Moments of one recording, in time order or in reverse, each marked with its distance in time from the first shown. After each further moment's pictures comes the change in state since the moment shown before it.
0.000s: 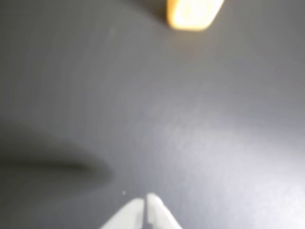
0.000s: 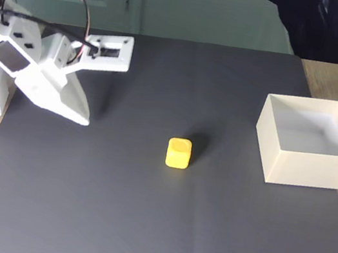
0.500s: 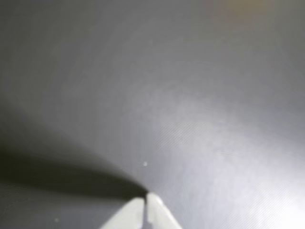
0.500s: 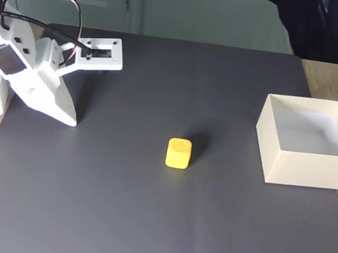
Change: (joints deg) arm -4.8 7.6 4.3 14.2 -5.4
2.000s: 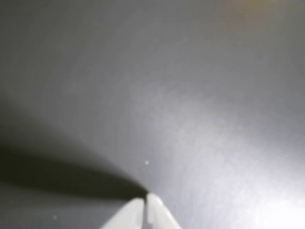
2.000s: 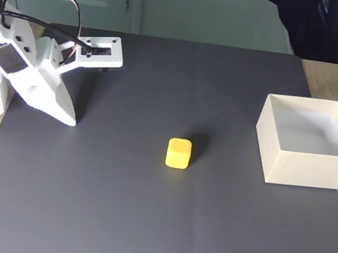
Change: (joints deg) arm -2.0 0.0 0.0 0.1 -1.2
